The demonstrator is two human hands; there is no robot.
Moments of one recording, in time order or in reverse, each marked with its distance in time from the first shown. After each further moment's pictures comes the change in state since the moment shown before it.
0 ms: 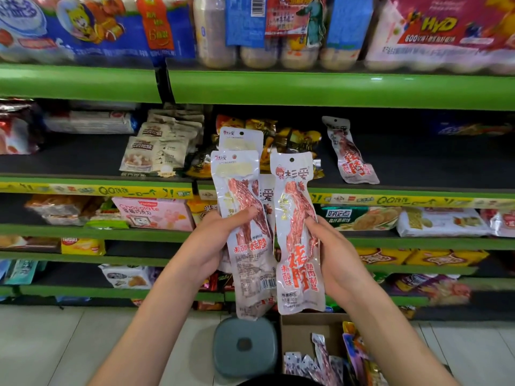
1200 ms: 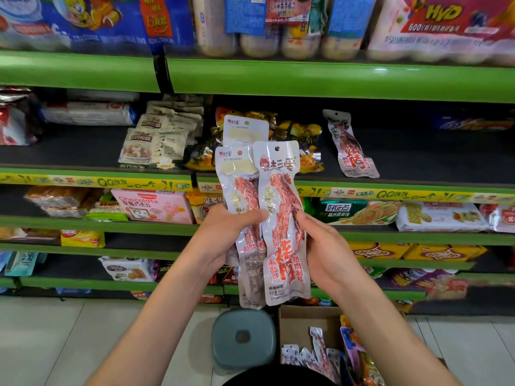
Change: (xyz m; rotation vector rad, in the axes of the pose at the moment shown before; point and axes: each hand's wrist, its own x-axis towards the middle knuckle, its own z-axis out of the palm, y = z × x) left_hand 0.002 -0.009 0.011 0.096 0.018 0.047; right_hand 0.001 0.006 0.008 0.081 -0.114 0.026
